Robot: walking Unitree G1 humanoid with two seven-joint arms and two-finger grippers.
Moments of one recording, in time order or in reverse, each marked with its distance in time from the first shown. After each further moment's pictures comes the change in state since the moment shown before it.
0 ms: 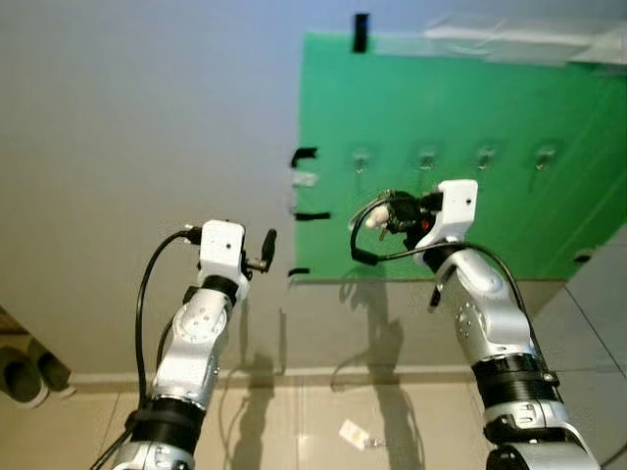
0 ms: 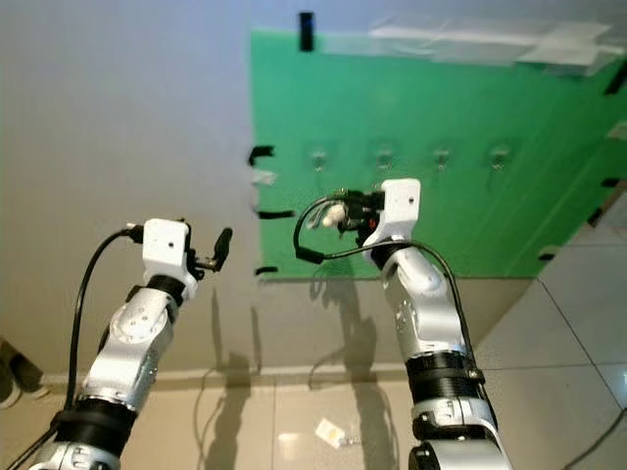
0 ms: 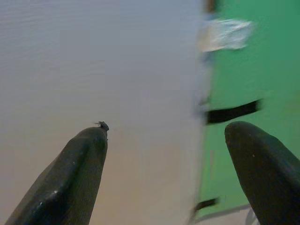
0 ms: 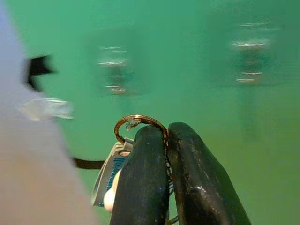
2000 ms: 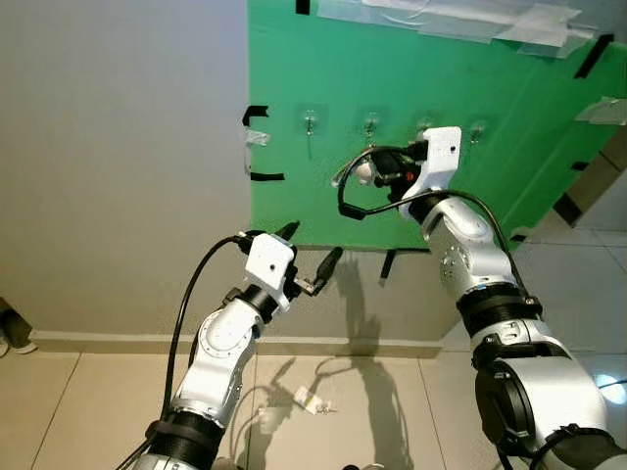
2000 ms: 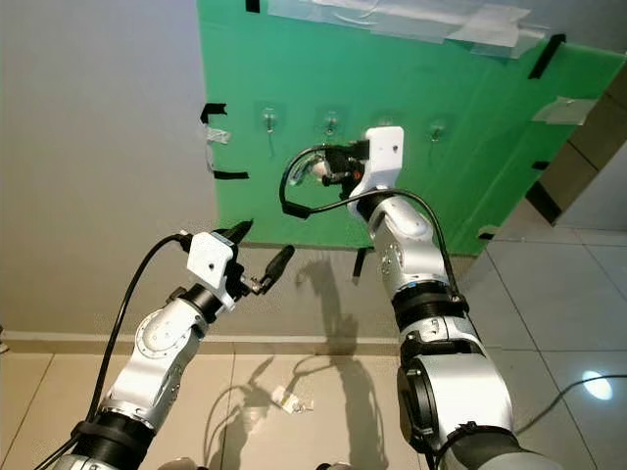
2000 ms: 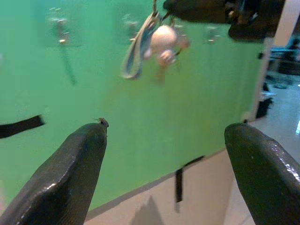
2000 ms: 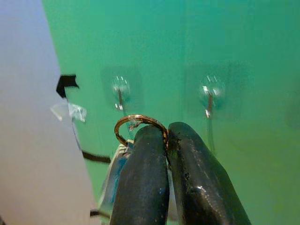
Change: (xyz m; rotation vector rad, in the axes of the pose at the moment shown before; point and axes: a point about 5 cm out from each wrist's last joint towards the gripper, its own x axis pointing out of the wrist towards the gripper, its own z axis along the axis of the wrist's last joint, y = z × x) left arm -0.012 -0.050 0.010 -0.011 -0.167 -0.393; right arm 0.051 0.012 0.041 -0.012 -0.074 0.116
